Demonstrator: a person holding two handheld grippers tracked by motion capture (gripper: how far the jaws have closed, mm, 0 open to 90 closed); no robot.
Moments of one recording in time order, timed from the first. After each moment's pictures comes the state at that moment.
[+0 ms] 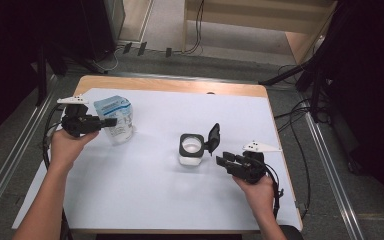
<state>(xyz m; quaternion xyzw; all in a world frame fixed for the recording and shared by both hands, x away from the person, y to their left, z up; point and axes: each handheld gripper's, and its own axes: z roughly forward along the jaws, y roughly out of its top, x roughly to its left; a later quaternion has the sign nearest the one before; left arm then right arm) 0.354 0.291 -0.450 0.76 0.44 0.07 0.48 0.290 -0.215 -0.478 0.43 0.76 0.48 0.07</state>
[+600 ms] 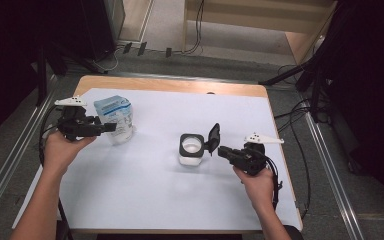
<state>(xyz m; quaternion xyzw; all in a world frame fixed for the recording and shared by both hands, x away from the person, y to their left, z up) 0.336 0.289 -0.433 0.77 0.44 0.08 0.46 0.307 -0.214 -0.464 0.43 0.76 0.49 0.05</state>
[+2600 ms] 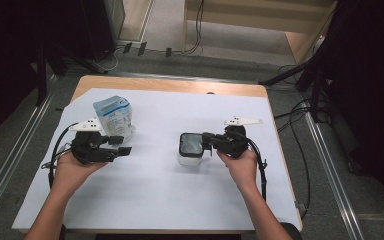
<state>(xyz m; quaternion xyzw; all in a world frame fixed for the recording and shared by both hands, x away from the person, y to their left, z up) 0.289 0.240 -0.448 0.80 0.38 0.06 0.47 0.347 -0.168 -0.452 0.39 0.78 0.49 0.04</state>
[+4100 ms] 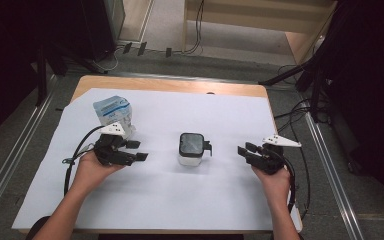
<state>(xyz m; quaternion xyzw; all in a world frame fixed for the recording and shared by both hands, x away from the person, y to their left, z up) 0.309 0.204 -0.478 0.82 0.35 0.03 0.45 0.319 -0.270 -0.484 0.46 0.75 0.45 0.15</state>
